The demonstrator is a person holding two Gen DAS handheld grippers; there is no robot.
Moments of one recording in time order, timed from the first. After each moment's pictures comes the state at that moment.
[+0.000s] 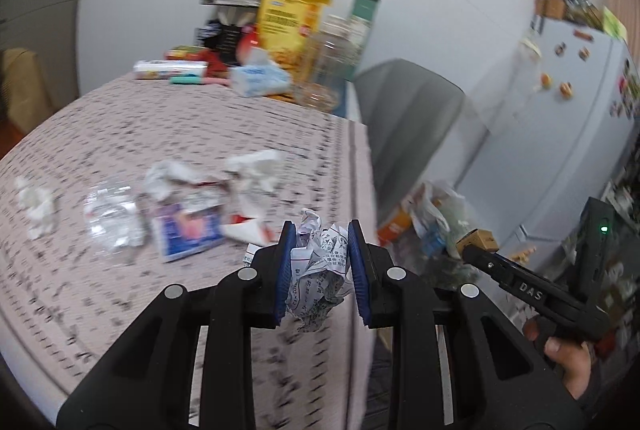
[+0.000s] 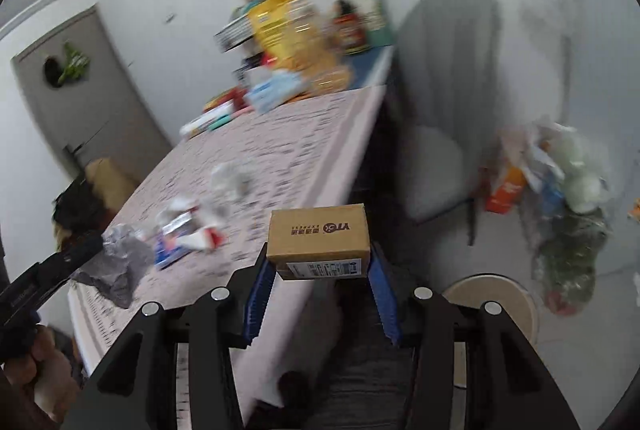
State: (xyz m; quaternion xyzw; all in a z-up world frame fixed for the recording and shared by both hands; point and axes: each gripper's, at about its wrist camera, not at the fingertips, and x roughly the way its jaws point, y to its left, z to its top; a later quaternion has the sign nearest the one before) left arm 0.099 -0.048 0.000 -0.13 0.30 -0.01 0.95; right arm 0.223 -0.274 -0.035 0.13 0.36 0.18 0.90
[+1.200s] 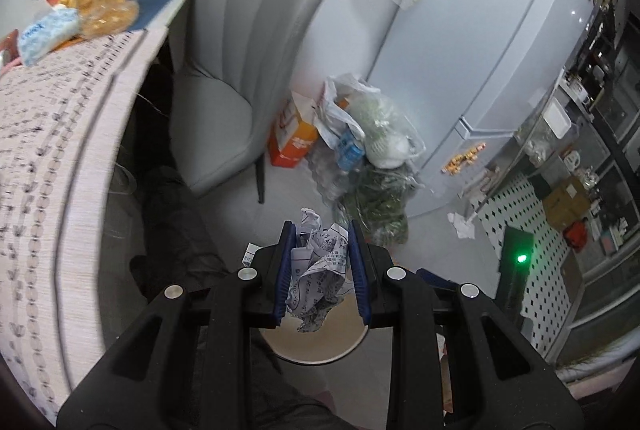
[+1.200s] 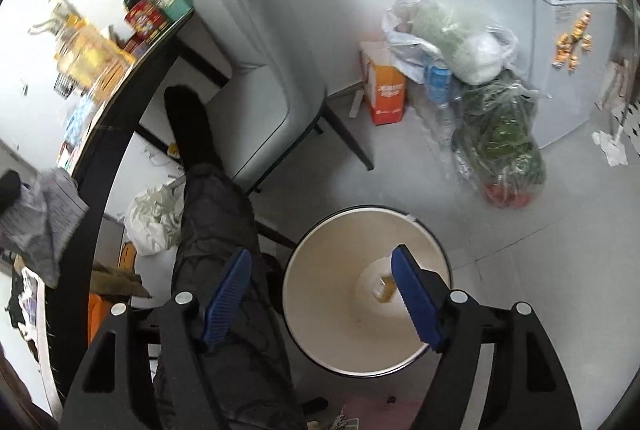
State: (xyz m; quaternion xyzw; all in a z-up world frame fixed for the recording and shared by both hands) left arm 0.264 -0.262 -0.091 -0.05 0.44 -0.19 0.88; right arm 0.280 -0.463 -0.223 0.25 0.46 0.01 0.85
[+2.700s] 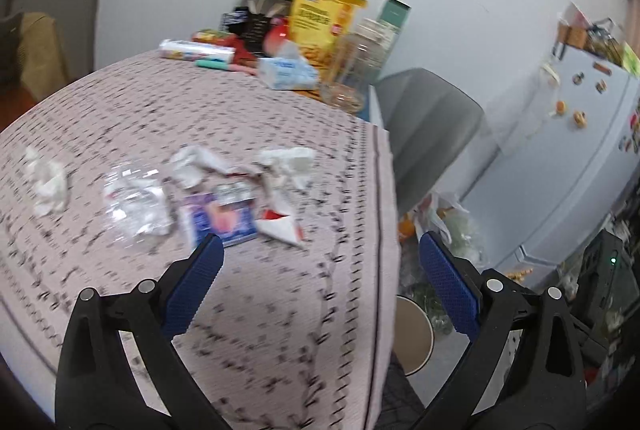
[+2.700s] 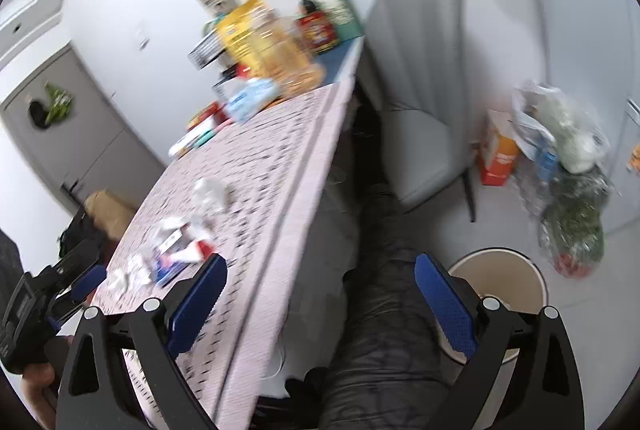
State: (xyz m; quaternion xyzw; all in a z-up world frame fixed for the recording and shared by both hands) left arm 0.084 0.006 -0.014 -0.19 0.29 0.03 0.94; right arm 0.214 -0.277 -0.043 0.18 0.38 0.18 0.89
